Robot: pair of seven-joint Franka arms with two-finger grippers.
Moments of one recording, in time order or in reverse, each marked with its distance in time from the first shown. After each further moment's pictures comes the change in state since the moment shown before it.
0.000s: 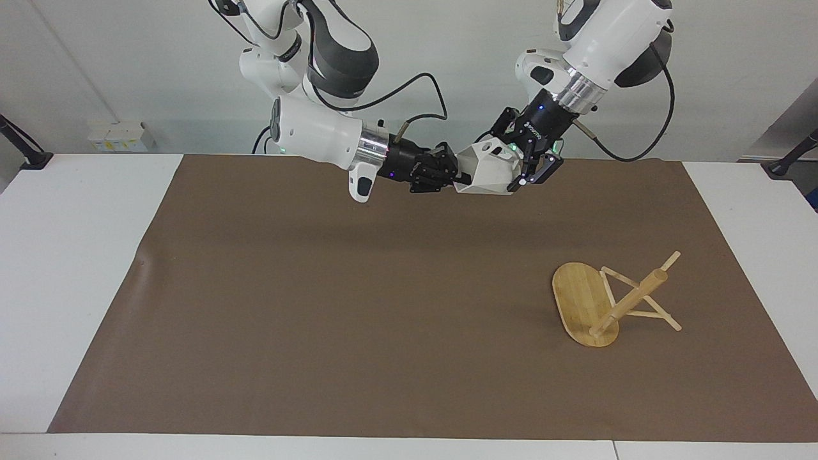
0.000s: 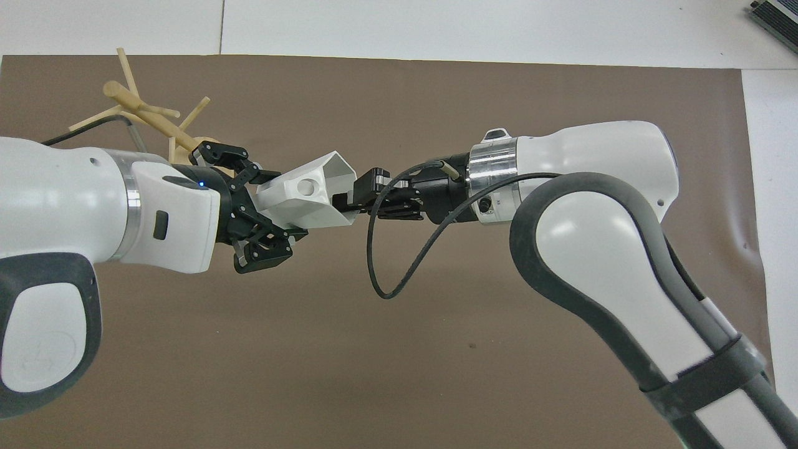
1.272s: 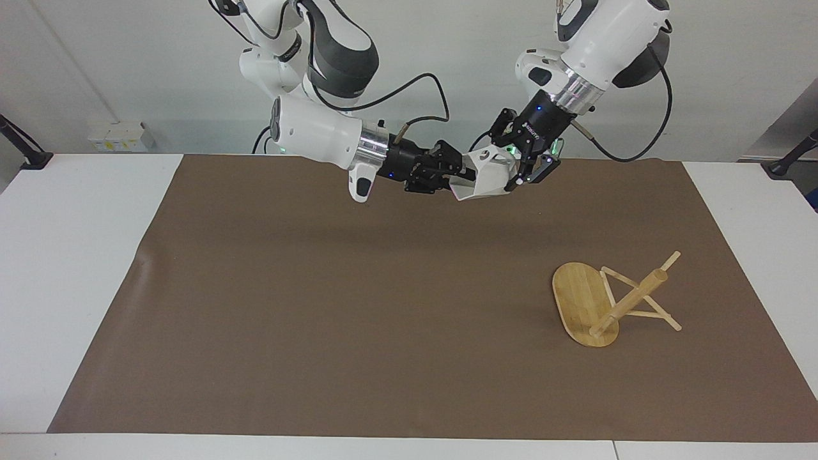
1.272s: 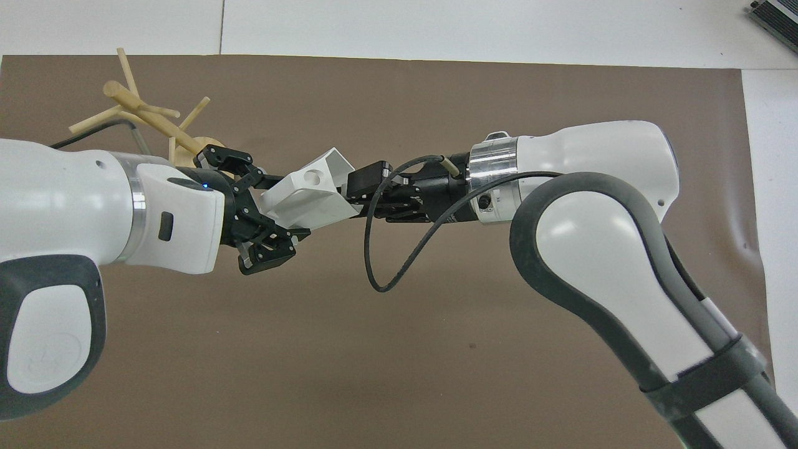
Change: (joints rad) left arm -0.005 -0.001 -0.001 -0.005 0.000 0.001 -0.018; right arm 0.000 0.000 0.000 0.001 0.000 0.003 0.061
